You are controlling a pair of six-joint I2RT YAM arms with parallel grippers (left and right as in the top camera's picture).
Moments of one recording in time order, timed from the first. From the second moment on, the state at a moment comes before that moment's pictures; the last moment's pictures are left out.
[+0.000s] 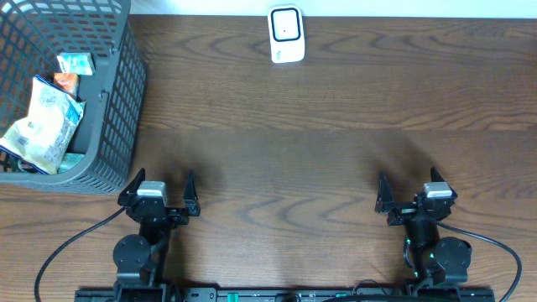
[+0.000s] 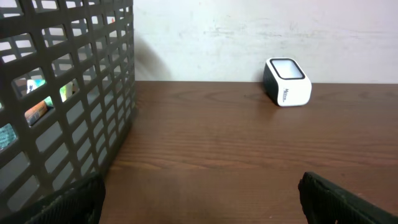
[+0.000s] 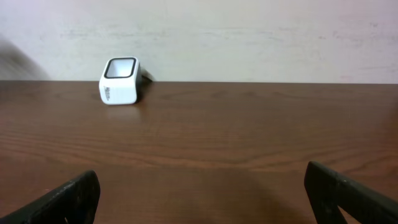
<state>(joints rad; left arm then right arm) -0.03 0.01 0.02 -0.10 0.06 -0.04 0.01 0.01 0.01 -0.07 -0.08 0.01</state>
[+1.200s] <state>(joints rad) -0.03 0.05 0.07 0.76 0.11 -0.01 0.01 0.01 0.01 -0.07 -0.08 0.01</state>
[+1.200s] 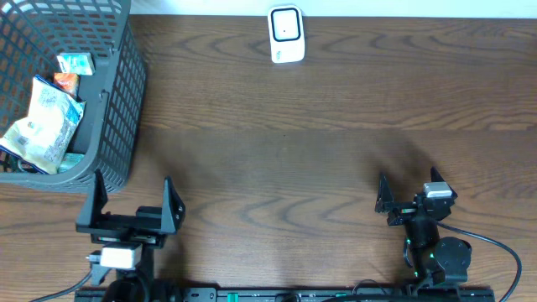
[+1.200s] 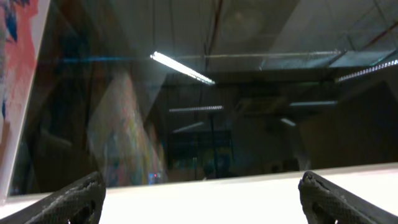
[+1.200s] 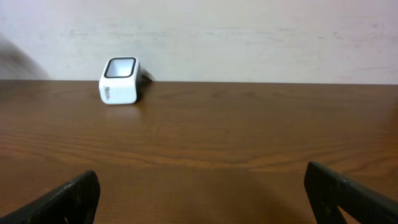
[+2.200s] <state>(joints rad) 0.13 1.22 1.62 -0.78 0.49 0.10 0.01 0.01 0.01 -0.07 -0.08 0.01</state>
